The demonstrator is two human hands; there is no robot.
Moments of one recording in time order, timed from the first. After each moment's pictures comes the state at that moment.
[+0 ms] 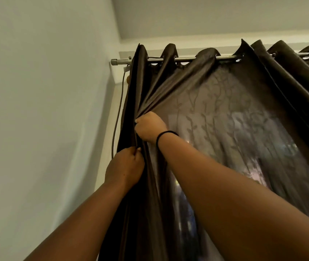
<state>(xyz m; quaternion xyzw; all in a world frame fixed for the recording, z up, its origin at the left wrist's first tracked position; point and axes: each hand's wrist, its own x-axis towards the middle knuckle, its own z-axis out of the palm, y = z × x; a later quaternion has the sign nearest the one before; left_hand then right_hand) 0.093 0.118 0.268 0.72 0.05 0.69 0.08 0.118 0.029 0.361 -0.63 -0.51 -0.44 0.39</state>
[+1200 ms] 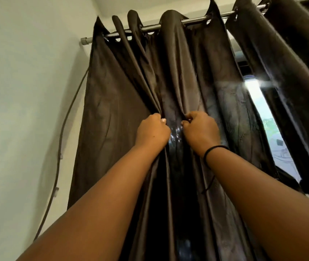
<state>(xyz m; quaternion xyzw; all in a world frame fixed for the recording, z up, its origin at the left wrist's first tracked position) 0.256 -0.054 0.293 0.74 0.09 0.67 0.06 0.341 -0.140 0.295 -0.59 -0.37 -0.49 0.53</state>
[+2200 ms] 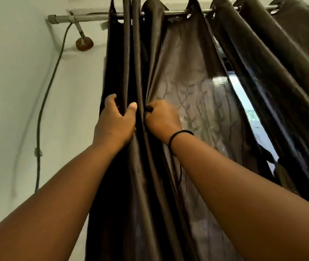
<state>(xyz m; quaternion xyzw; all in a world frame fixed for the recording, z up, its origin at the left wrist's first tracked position) 0.198 0.008 0.281 0.69 0.01 0.70 0.18 0.275 -0.085 0.299 -0.61 -0.42 -0.48 0.47</state>
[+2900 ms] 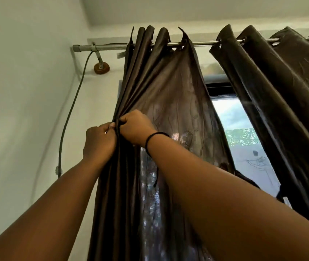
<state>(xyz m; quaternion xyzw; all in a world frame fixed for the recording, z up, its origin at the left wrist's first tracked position) 0.155 0.061 0.302 0.66 0.02 0.71 0.24 0.198 -0.046 0.334 -0.62 -0.53 -0.45 0.36</state>
